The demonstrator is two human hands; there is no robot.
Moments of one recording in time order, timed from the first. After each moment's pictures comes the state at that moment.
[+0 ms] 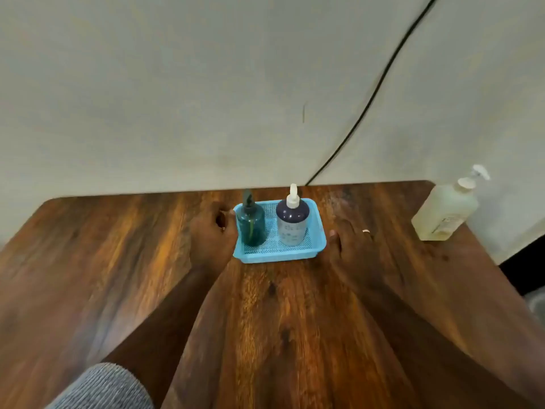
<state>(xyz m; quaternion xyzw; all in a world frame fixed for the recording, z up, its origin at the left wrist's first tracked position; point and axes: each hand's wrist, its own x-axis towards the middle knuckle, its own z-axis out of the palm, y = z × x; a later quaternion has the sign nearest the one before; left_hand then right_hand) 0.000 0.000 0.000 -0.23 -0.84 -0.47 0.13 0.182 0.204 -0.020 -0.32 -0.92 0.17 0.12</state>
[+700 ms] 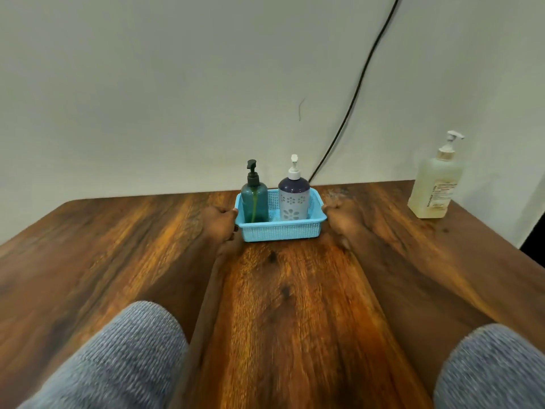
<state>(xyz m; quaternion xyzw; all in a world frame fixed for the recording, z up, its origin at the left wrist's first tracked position) 0.040 -0.018 -0.044 -0.09 -0.80 -0.59 -0.09 0.175 0.183 -0.042 -0.38 -0.72 0.51 0.27</state>
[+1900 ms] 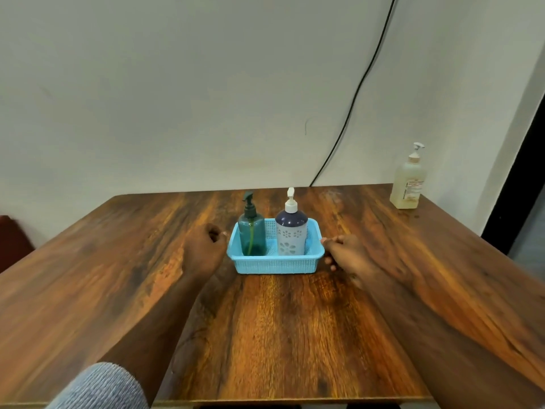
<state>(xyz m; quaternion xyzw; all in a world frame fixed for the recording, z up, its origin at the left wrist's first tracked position) 0.158 -0.186 -0.055 -0.20 -0.86 -0.45 0.13 0.322 0.053 -0.064 -0.35 -0.72 0.56 0.21</state>
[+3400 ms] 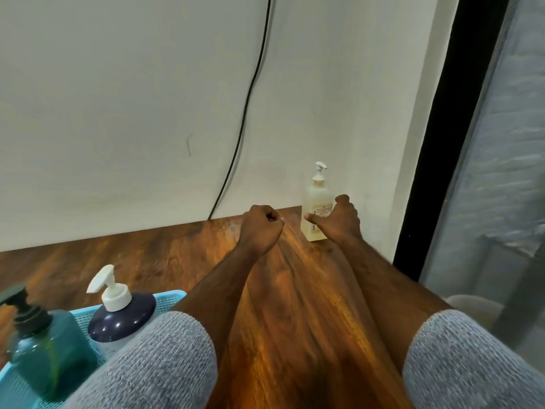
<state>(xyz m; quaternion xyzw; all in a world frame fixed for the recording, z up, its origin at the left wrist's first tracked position) 0.190 0.226 -0.019 -0.43 -0.75 -0.50 -0.02 0.307 0.376 -0.032 -0.46 -0.76 0.28 0.37</state>
